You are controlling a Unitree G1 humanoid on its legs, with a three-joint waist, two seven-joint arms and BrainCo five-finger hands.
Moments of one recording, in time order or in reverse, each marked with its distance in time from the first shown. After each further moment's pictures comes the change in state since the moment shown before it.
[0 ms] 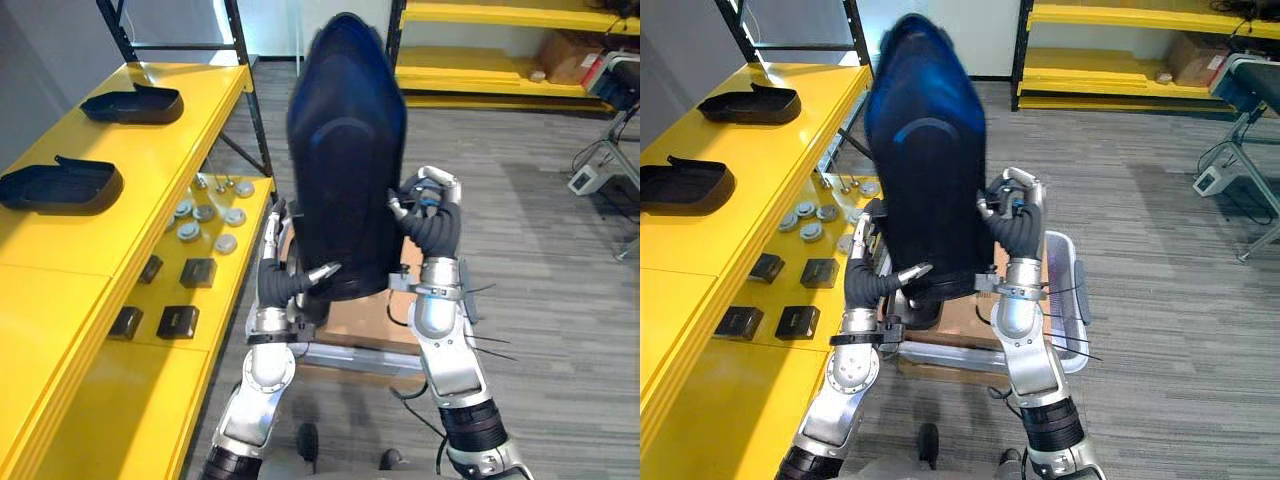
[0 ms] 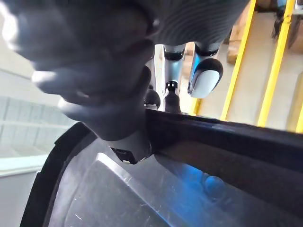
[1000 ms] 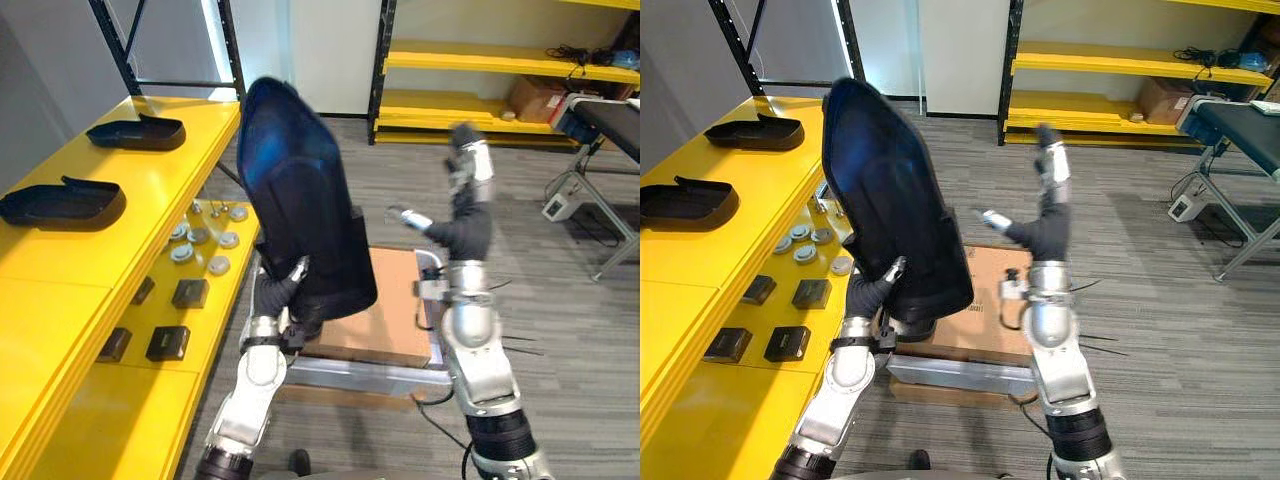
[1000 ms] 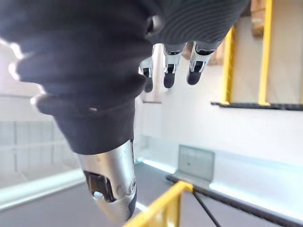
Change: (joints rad) left arm 0.123 0.035 0.153 0.089 -0.045 0.047 -0.056; right arm 0.048 -0.201 -0.364 -0.133 0.431 -0.162 0.127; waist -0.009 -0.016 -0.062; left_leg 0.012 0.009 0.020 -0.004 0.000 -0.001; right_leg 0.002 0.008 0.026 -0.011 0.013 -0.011
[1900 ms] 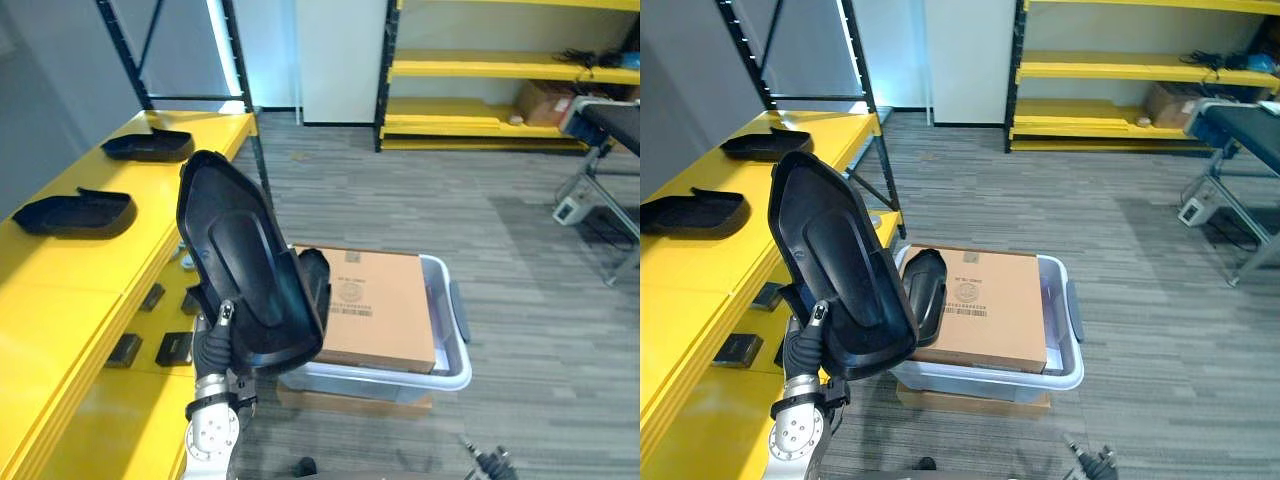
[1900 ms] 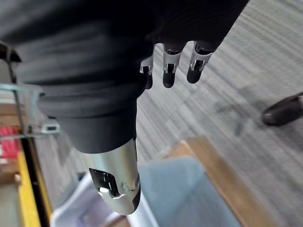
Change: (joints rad) left arm 0.289 -0.098 0.136 -0.215 -0.117 -0.028 -0.106; right arm 0.425 0.192 -0.210 1.221 0.243 0.133 0.178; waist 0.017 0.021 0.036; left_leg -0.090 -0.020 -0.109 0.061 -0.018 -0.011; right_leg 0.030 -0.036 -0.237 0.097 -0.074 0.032
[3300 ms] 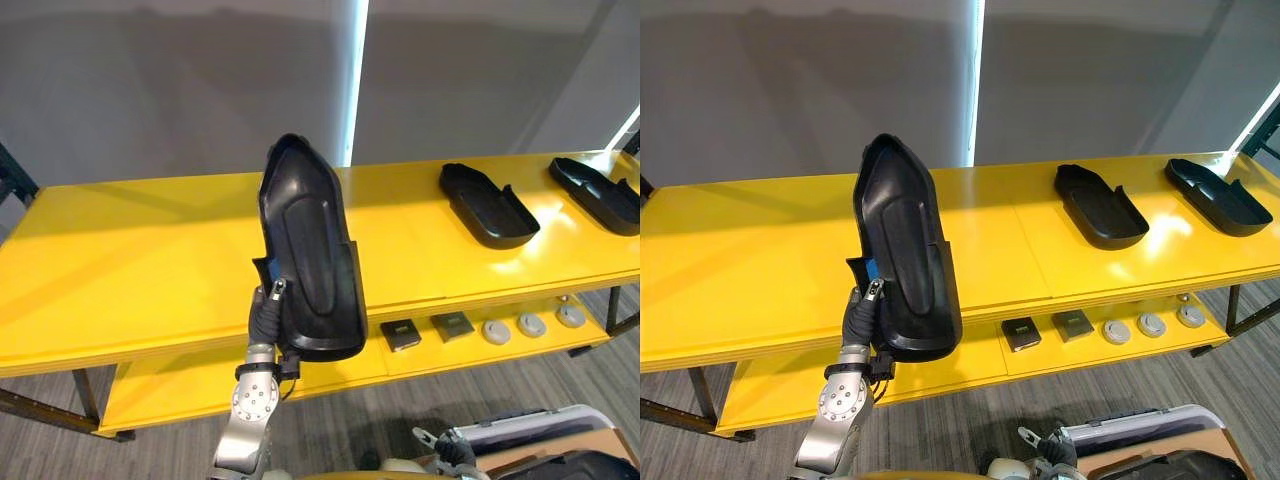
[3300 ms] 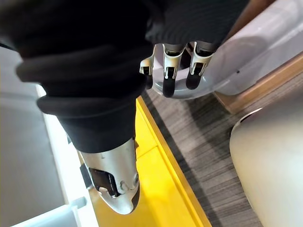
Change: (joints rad) left arm -0.234 -0.007 -0.189 0.229 -0.024 -0.022 -0.014; right arm -0.009 -0.003 0.103 -0.059 -0.139 0.030 0.020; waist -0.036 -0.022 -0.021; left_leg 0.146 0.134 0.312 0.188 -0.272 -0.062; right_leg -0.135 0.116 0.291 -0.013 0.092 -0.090
